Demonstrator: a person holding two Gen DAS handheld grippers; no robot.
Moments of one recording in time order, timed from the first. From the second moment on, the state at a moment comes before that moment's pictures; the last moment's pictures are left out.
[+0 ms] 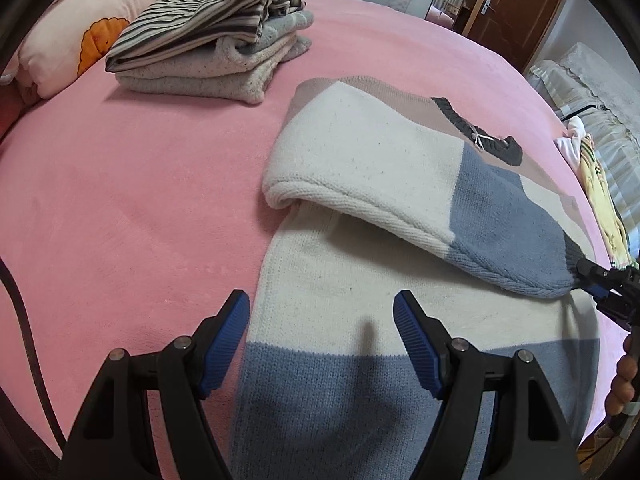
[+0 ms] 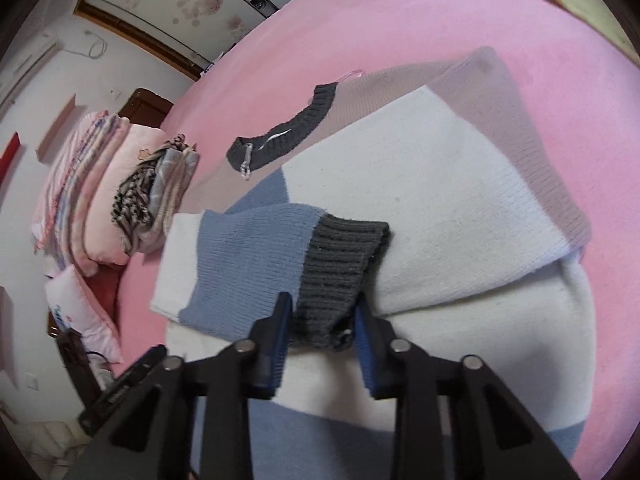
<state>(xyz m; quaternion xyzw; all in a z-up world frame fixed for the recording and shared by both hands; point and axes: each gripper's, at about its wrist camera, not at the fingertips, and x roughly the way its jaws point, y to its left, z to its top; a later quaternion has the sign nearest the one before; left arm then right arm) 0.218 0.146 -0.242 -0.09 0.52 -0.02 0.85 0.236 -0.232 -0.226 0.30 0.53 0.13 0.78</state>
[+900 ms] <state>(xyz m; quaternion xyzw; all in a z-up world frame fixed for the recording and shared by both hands) 0.276 0.157 -0.256 -0.14 0.51 0.06 0.85 0.279 -0.147 -0.062 0.04 0.36 0.12 0.92</state>
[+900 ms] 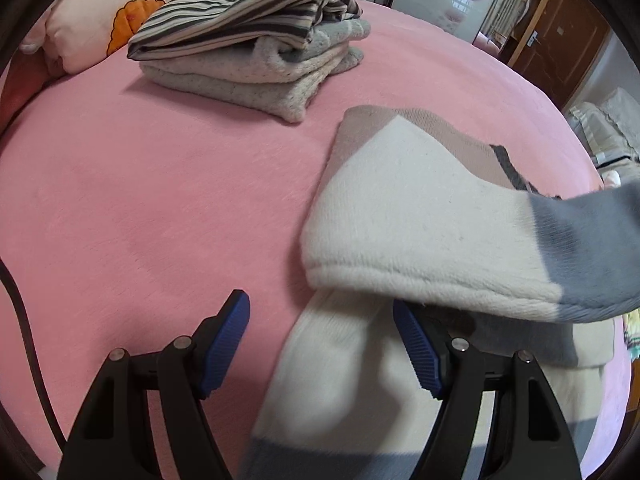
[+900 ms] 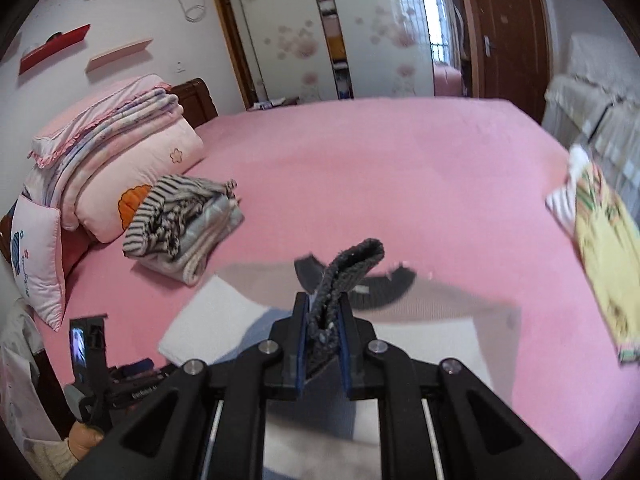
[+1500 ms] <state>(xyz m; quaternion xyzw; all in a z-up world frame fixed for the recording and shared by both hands) 0.305 0.170 -0.260 -0.16 0.52 0.11 0.83 0.296 -0.213 -0.066 0.05 0.37 0.04 0.93</state>
